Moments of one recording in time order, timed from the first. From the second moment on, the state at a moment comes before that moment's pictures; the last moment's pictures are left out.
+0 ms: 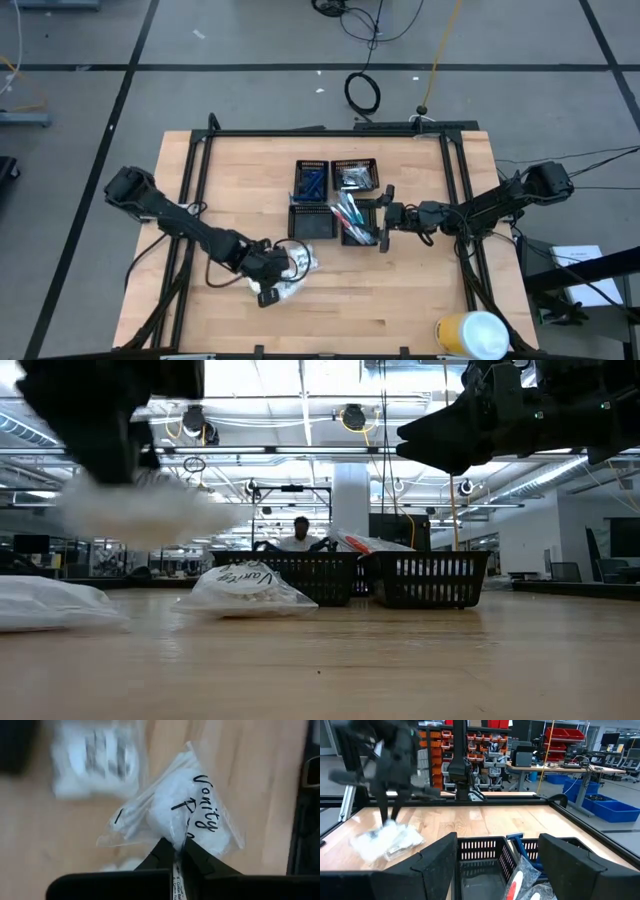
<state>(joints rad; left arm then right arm) -0.49 1.56 0.98 -0.48 -0.05 -0.75 0.16 1.32 0.31 1.00 0.31 -0.02</state>
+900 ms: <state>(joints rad) -0.11 1.47 1.07 -0.43 -0.44 -0.43 0.16 1.32 0.31 0.98 0.31 -0.02</state>
